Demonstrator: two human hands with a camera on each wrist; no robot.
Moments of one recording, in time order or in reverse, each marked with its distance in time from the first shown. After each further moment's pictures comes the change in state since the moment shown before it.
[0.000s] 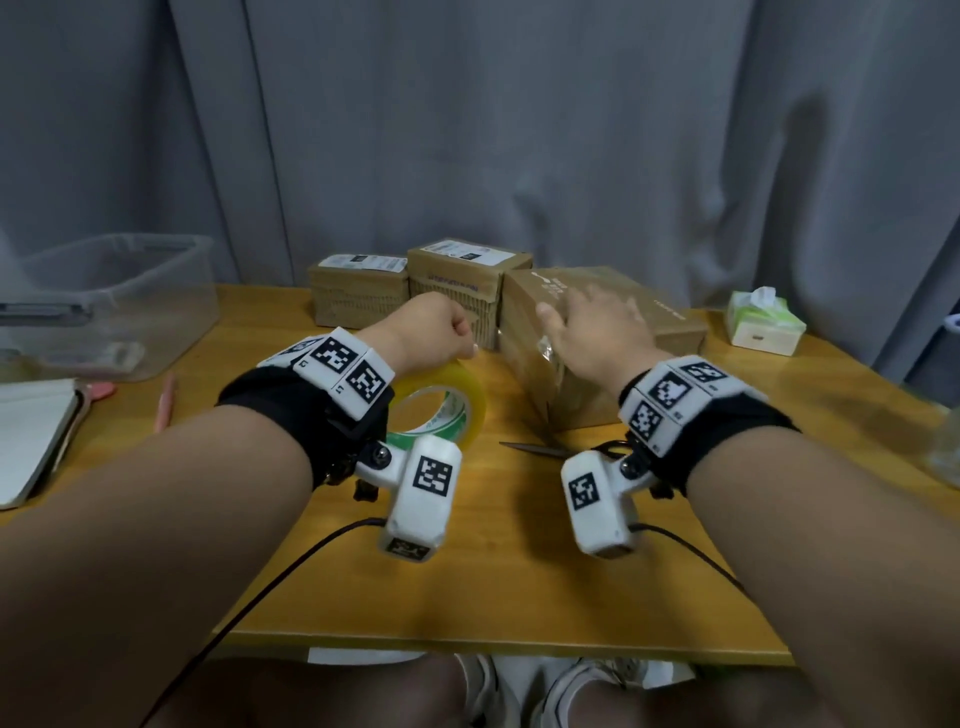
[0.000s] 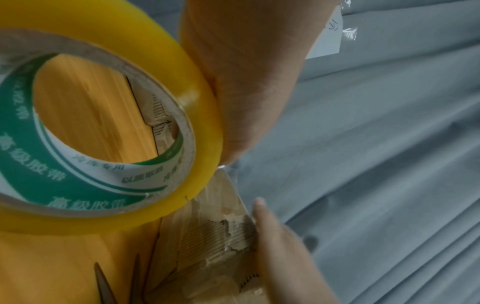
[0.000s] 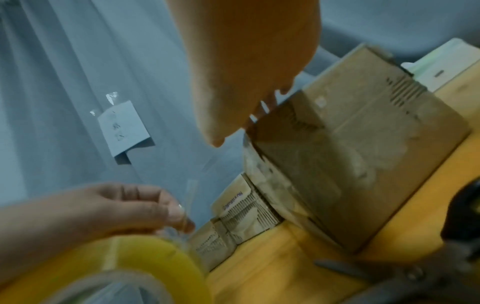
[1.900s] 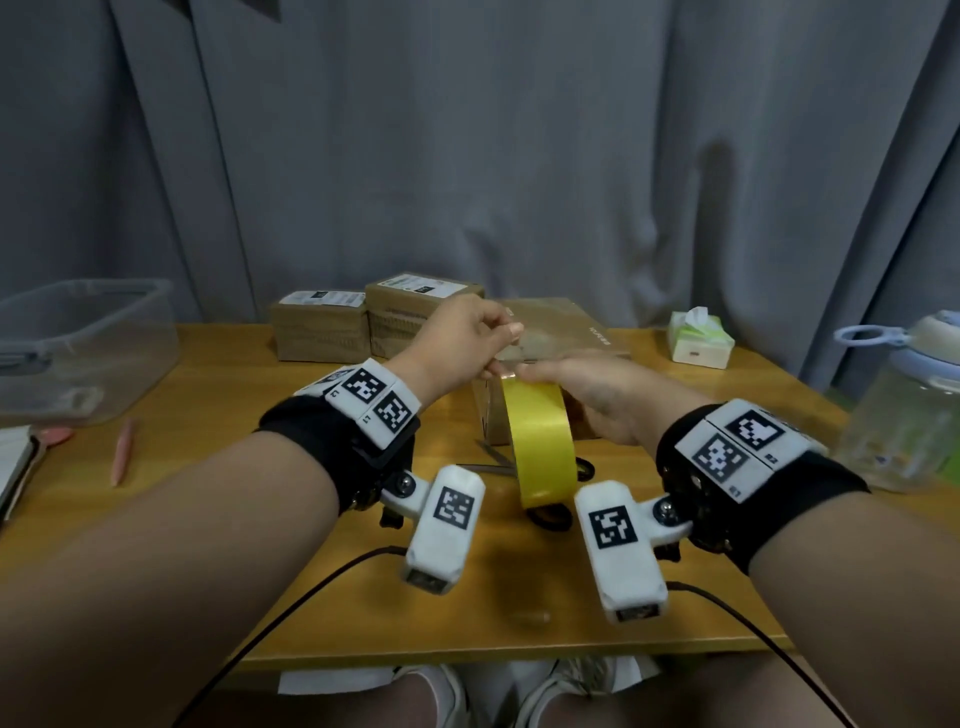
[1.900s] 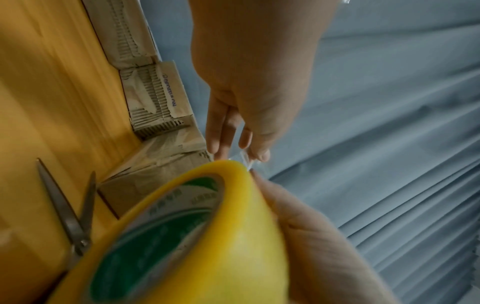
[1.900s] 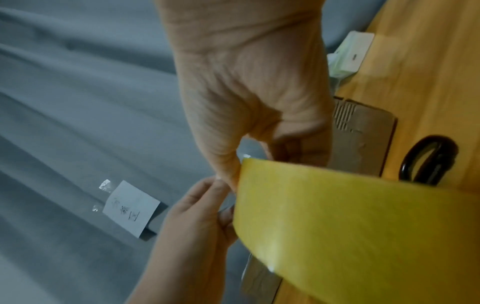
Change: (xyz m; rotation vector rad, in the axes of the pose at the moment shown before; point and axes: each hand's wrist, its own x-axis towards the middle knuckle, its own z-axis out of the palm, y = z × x) left_hand -0.003 0.077 0.026 -0.376 0.101 0.252; right_hand -0.063 0.023 -0.044 1.109 -0.378 0.301
